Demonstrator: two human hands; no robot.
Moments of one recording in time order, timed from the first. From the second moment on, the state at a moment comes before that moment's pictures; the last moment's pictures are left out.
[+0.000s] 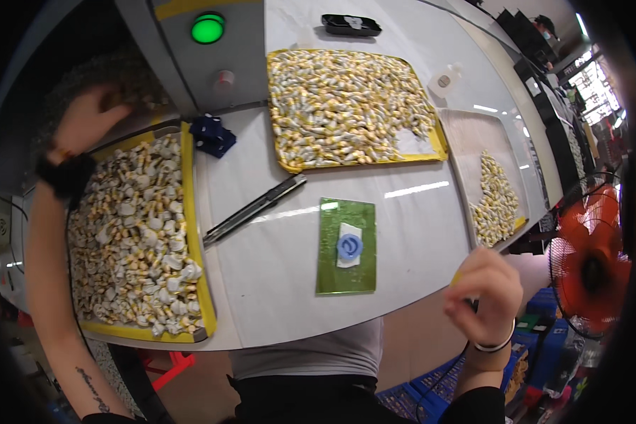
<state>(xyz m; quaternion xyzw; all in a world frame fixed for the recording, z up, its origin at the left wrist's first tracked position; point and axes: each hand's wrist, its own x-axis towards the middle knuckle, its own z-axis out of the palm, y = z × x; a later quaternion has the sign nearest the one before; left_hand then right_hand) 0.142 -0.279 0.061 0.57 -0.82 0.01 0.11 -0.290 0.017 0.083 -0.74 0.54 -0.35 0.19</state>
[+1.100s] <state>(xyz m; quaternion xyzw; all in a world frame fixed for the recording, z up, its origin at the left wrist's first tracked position) 0.008 0.002 -0.007 0.02 -0.22 -0.93 0.30 -0.300 -0.098 0.073 -0.79 0.54 -0.23 0.19</state>
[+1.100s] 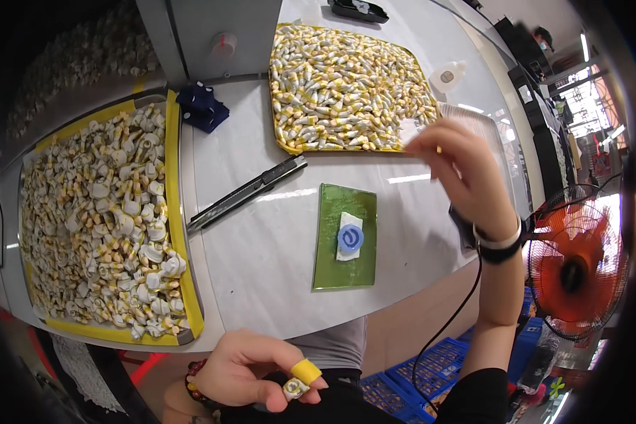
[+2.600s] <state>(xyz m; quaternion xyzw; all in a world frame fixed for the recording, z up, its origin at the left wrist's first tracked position) -0.020 -0.006 -0.004 0.06 0.01 -0.99 0.16 -0.217 -0.037 0.070 -0.88 0.25 -0.35 0.21</state>
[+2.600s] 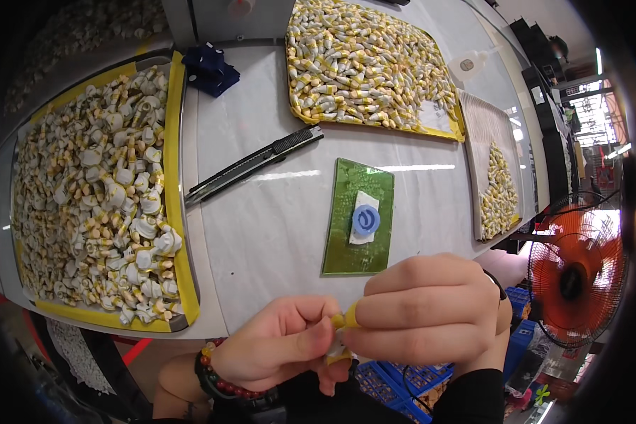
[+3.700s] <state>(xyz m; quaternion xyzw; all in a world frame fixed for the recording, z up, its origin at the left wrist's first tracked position) -0.014 -0.009 0.021 0.25 -0.43 -0.79 0.36 -0.231 -0.015 0.081 -0.87 0.26 -0.31 0.29</state>
